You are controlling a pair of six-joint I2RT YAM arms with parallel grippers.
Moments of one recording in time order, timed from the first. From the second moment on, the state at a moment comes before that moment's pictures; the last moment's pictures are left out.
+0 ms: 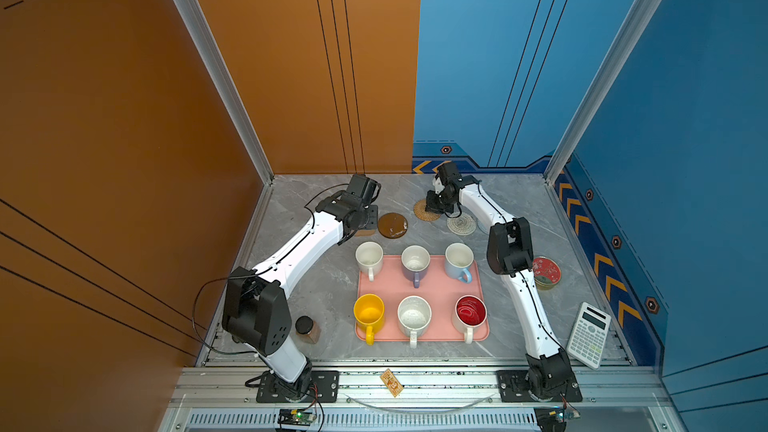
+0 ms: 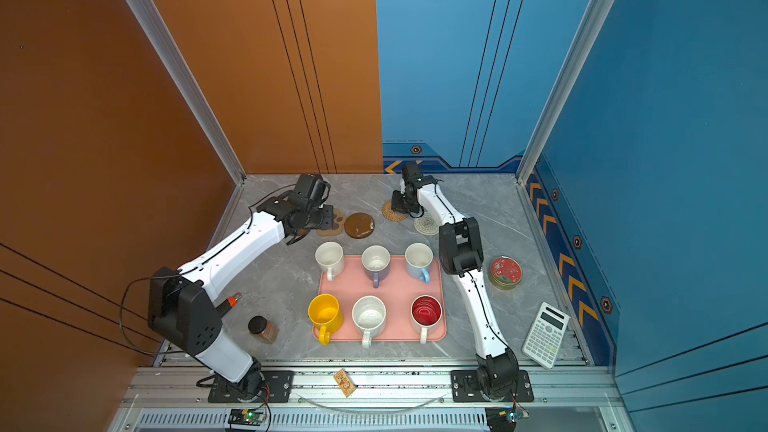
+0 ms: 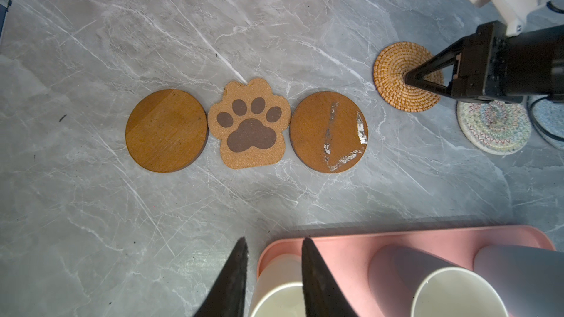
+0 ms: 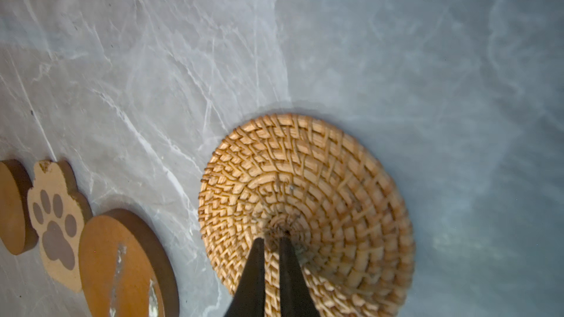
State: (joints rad) left arm -0.44 1.63 1.44 -0.72 -0.22 -0.36; right arm 0.33 2.62 2.39 -0.87 -0.26 0.41
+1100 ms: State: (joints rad) left arm -0.44 1.62 1.40 -0.70 -0.22 -0.37; right arm 0.36 2.47 2.17 -0.96 -0.22 0.35
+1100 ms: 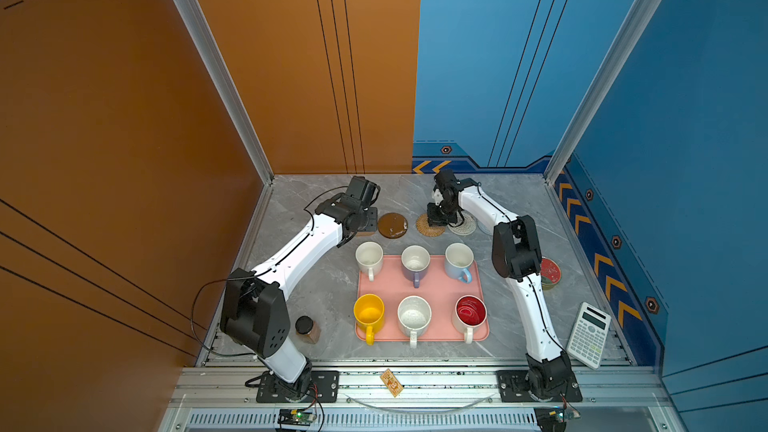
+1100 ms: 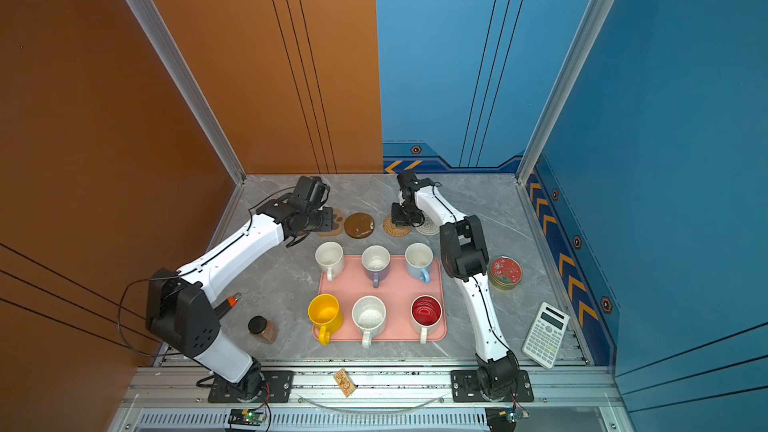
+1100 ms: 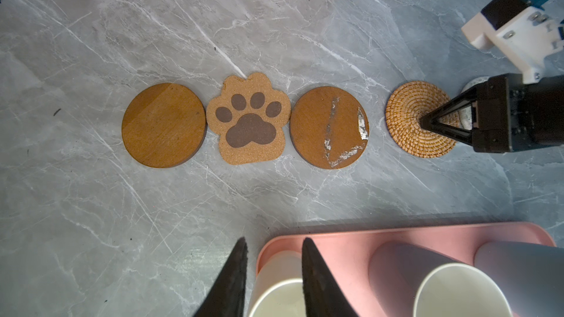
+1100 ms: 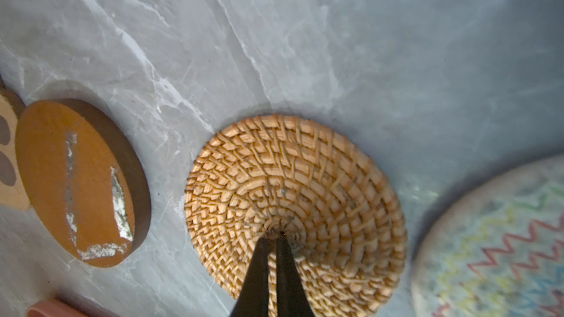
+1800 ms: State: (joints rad) left arm -0.44 1.60 1.39 -0.70 -0.21 -0.37; right arm 0.36 2.47 2.25 -0.99 -0.25 0.34
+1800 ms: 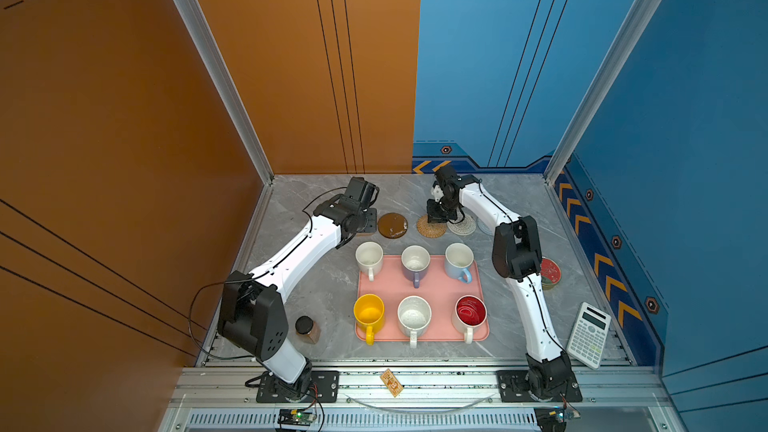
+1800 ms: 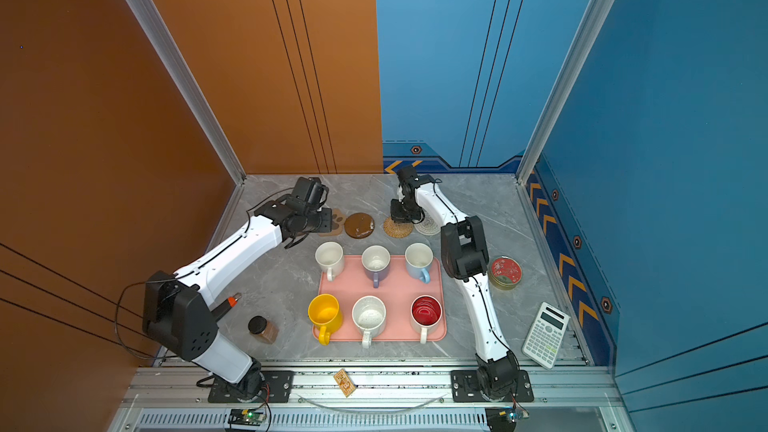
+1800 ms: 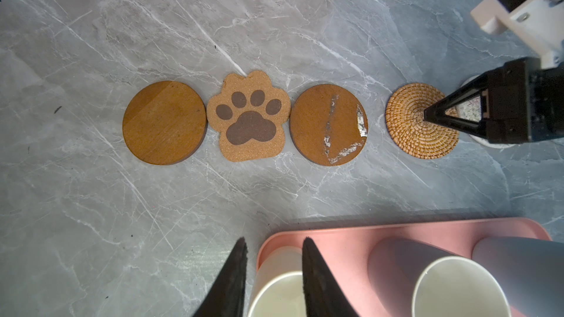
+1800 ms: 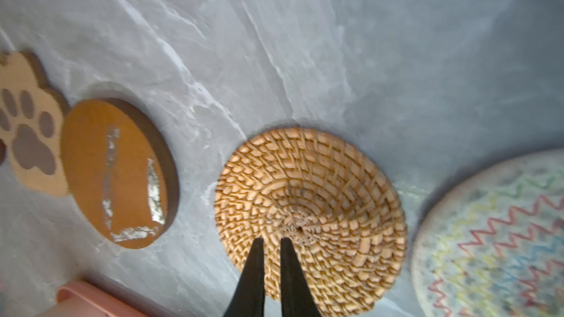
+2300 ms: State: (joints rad) left arm -0.49 1.57 1.49 -0.66 -0.23 -0.32; right arm 0.34 2.18 2.18 -0.85 -0.21 0.40
